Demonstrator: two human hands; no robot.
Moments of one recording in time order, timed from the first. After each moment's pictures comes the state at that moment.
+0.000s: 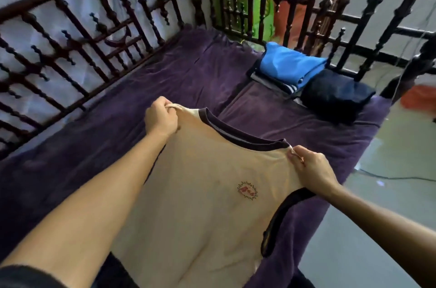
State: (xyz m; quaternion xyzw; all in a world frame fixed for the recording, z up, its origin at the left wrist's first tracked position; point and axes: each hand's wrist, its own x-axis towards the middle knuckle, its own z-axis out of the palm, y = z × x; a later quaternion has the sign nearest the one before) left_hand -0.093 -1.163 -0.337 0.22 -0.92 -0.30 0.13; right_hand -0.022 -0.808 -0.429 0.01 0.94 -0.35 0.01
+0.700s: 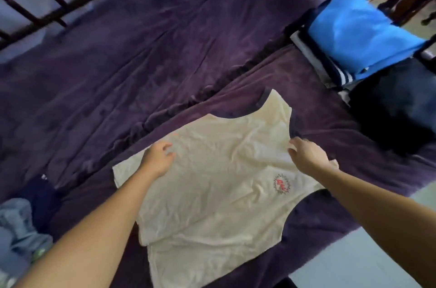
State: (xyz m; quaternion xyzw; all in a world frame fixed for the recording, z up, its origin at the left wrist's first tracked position) left_hand -0.105 -1.160 -0.563 0.38 -0.83 -0.34 -0.20; right_hand -0.250 -0.791 -0.600 -0.09 0.95 -0.08 0.29
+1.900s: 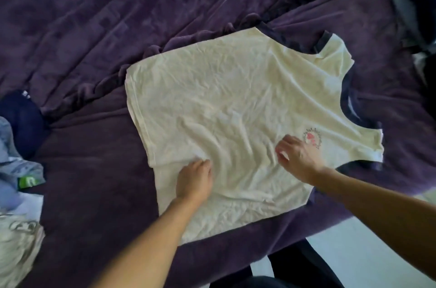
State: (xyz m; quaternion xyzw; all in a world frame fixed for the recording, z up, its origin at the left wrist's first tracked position) left_hand 0.063 -1.085 -0.665 0.23 -0.92 -0.24 -0.21; right_hand -0.124 -0.865 -0.659 -0.37 0.89 -0.11 0.24
